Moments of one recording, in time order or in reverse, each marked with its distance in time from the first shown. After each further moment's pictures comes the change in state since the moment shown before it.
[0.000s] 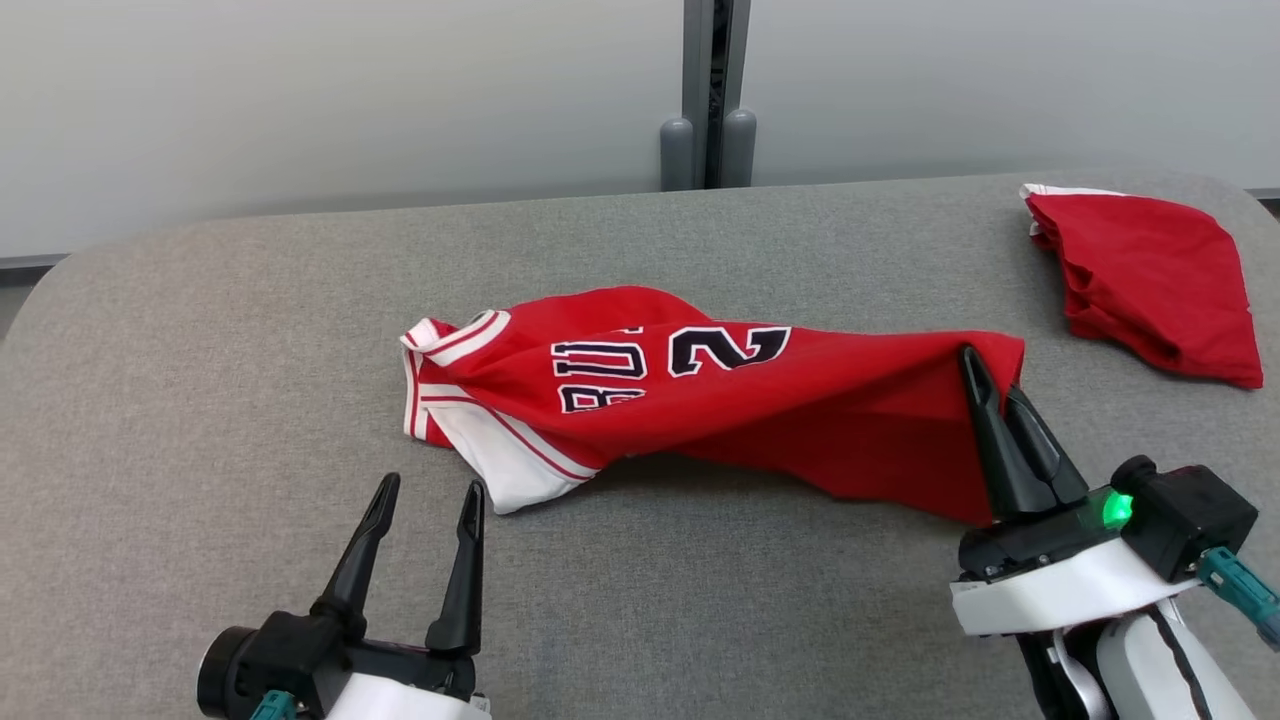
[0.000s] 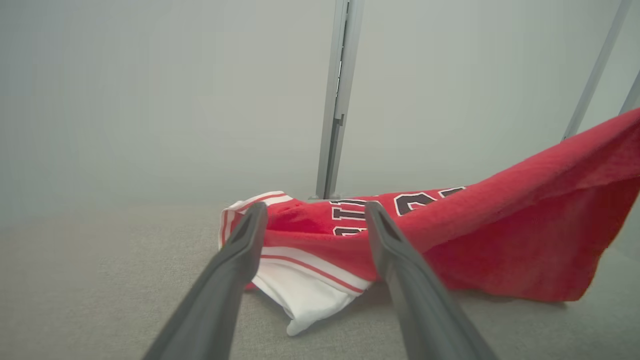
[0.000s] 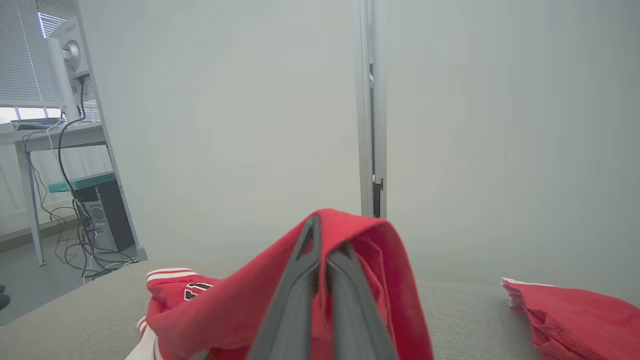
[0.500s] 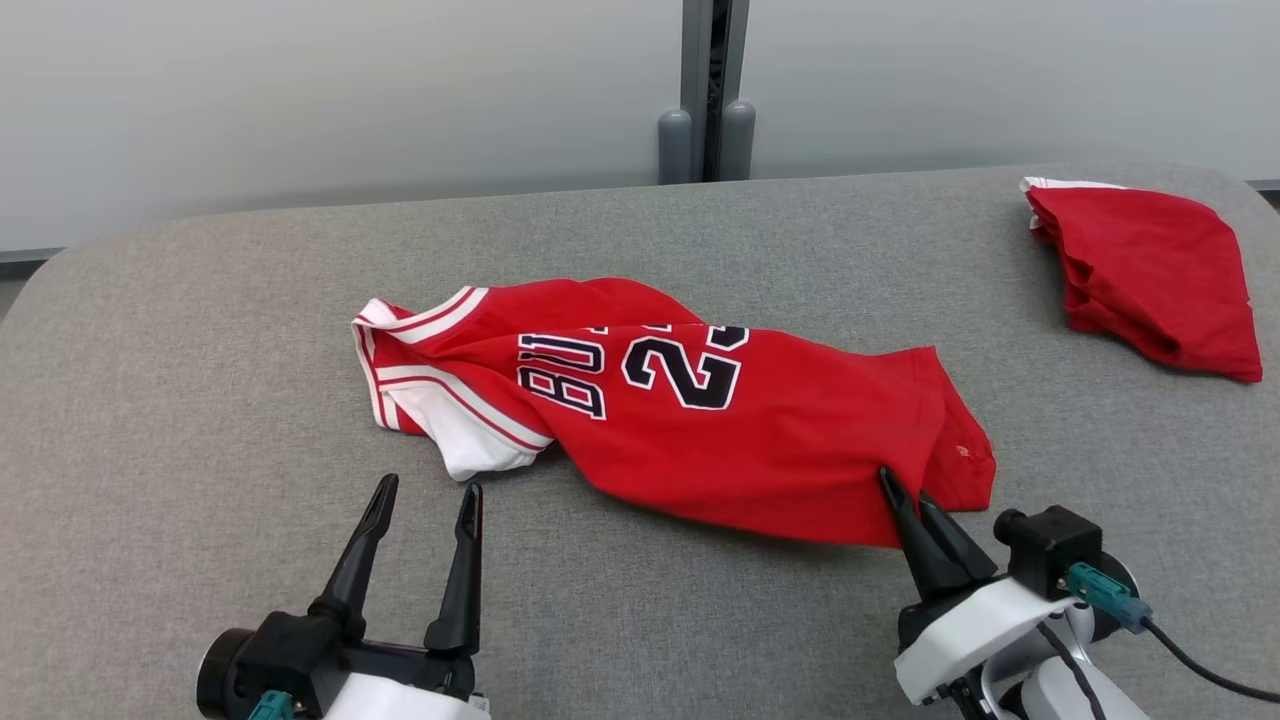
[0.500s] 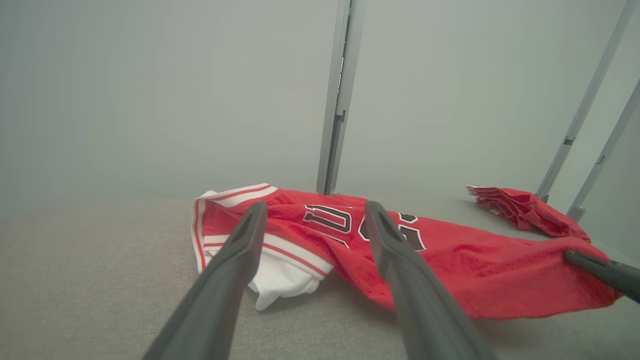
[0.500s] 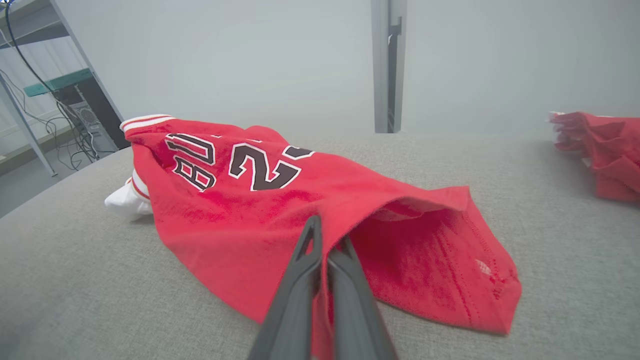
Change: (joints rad) left arm 0.000 0.000 -0.001 0.000 -0.008 0.004 0.000; right arm -0.083 -0.010 0.200 0.440 0.122 0.000 0.000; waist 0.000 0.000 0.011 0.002
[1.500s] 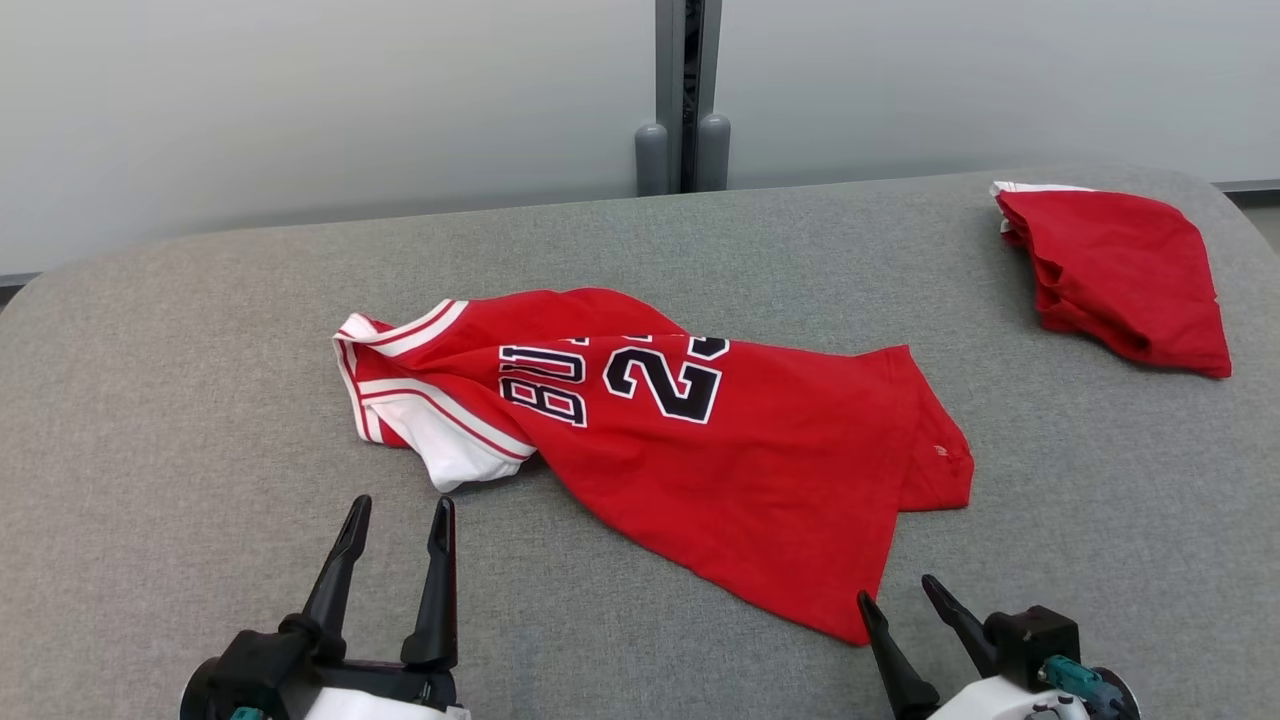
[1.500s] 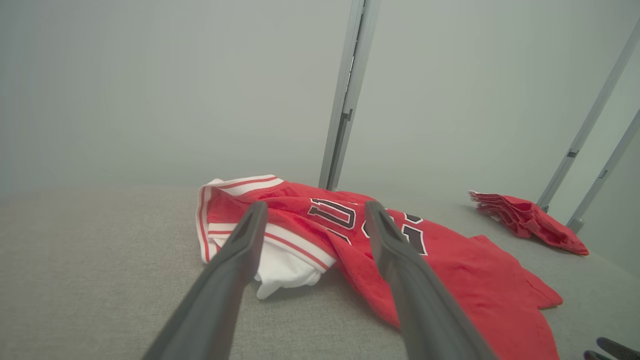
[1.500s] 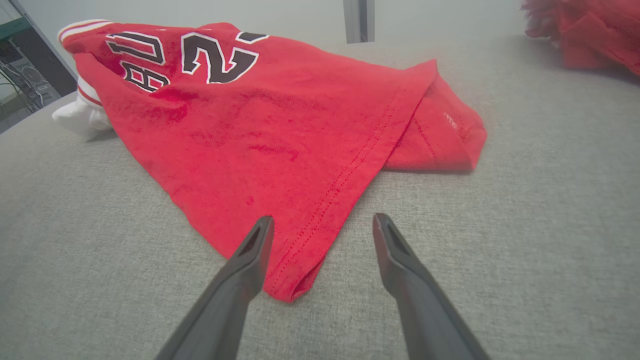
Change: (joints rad) left arm 0.037 0.000 0.035 0.000 -0.055 0.008 0.000; right arm 0.149 0.031 -0.043 0.049 -0.055 0.000 0.000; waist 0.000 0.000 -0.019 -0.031
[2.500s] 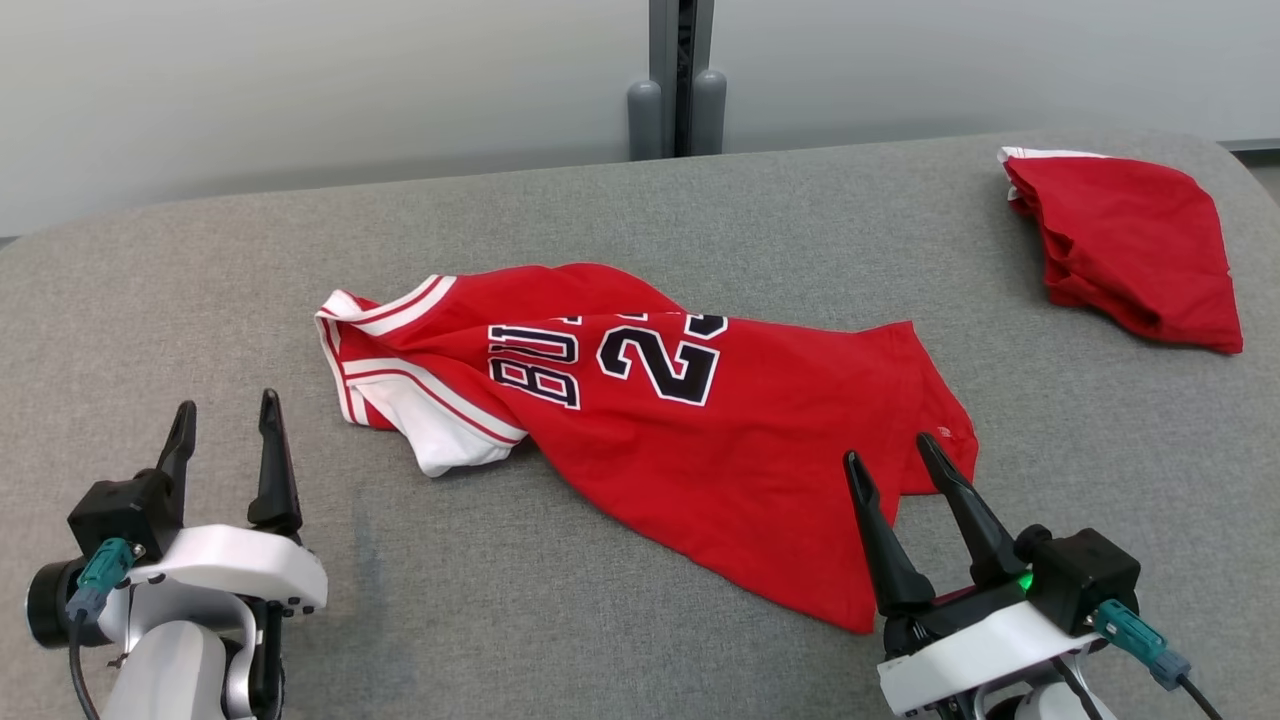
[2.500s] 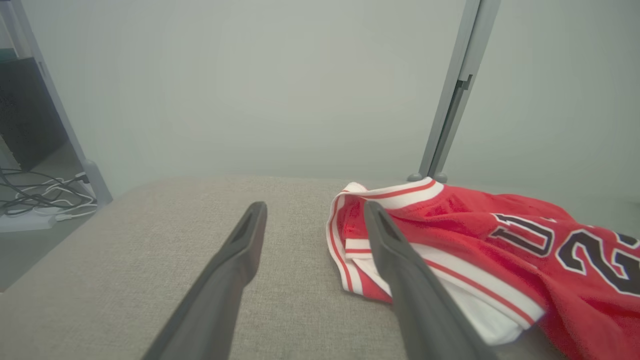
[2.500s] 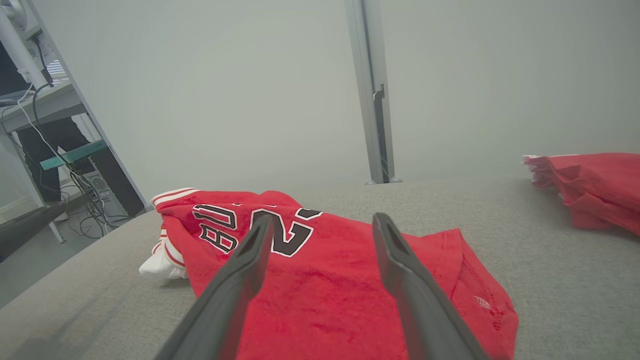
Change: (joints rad) left arm -0.343 0.146 0.082 0.429 -0.060 0.071 0.002; right arm -0.011 0.060 -0.091 -0.357 -0.027 0.000 0.000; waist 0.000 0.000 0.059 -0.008
